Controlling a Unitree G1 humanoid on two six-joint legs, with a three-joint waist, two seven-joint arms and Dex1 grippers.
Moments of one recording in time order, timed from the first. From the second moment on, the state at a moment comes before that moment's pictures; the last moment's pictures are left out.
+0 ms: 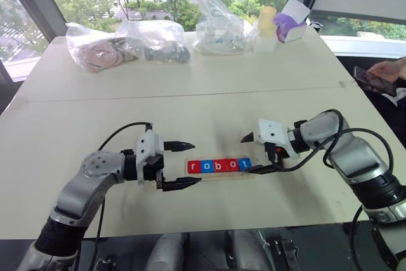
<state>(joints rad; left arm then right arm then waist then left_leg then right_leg) -0.17 0.62 -0.10 -0.32 -0.49 0.33 -1.09 -0.54 -0.84 0.31 -0.14 0.11 0.47 1.30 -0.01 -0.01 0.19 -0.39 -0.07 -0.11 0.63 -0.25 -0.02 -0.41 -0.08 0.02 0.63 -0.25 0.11</state>
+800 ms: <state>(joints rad) -0.19 0.65 -0.10 -0.40 -0.54 0.44 -1.06 -0.55 -0.80 0.30 -0.14 0.13 0.50 1.28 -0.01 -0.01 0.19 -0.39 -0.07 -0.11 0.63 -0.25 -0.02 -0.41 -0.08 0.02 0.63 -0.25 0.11</state>
